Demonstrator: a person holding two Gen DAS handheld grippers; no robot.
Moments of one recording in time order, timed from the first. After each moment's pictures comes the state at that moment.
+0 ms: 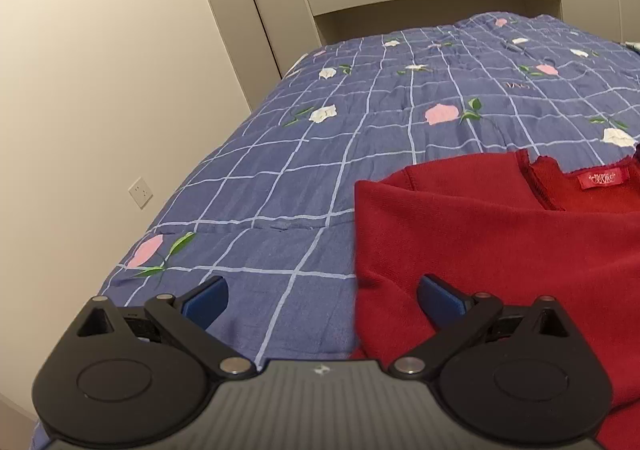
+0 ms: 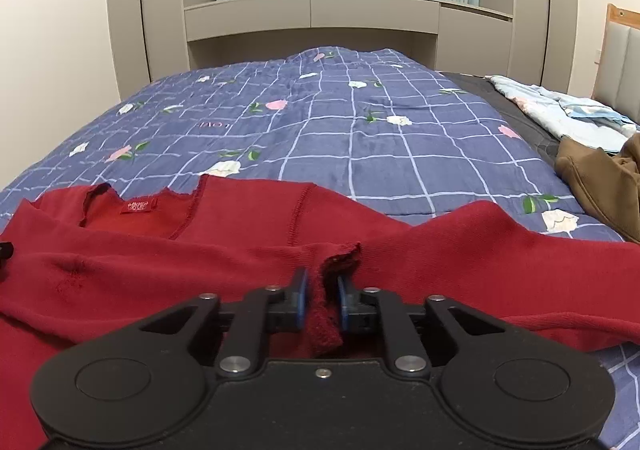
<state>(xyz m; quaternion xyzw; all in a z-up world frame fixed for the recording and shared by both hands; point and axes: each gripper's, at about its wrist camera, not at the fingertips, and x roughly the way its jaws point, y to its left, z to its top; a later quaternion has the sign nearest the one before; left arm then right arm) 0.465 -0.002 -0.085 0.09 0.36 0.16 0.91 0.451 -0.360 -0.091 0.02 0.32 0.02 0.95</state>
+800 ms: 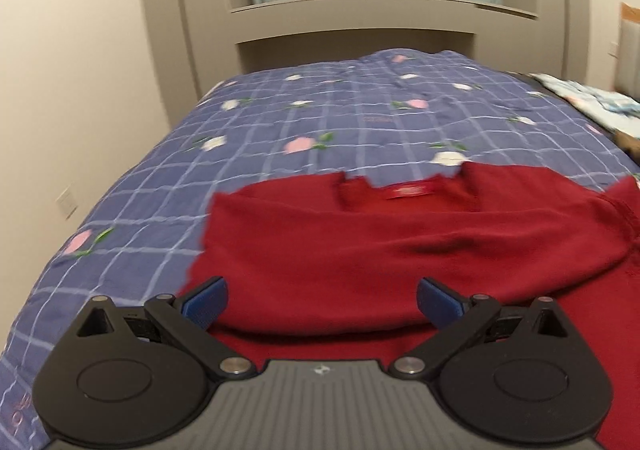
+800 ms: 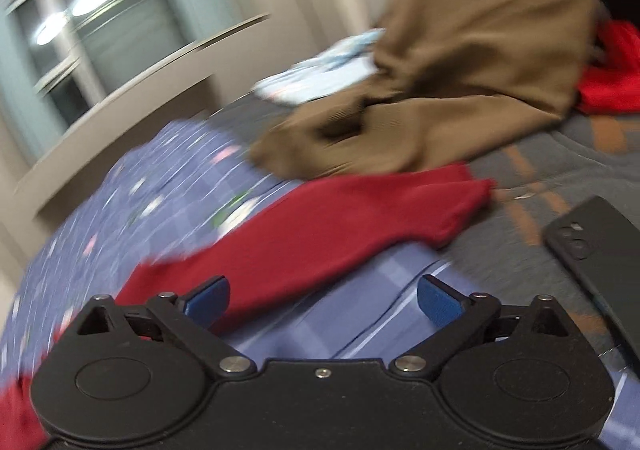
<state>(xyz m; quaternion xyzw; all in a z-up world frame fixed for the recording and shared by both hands) 0.391 -0.099 -0.042 0.05 0.33 0.02 0.94 0.339 -0.570 -0.086 0.29 0.25 -0.24 0.89</state>
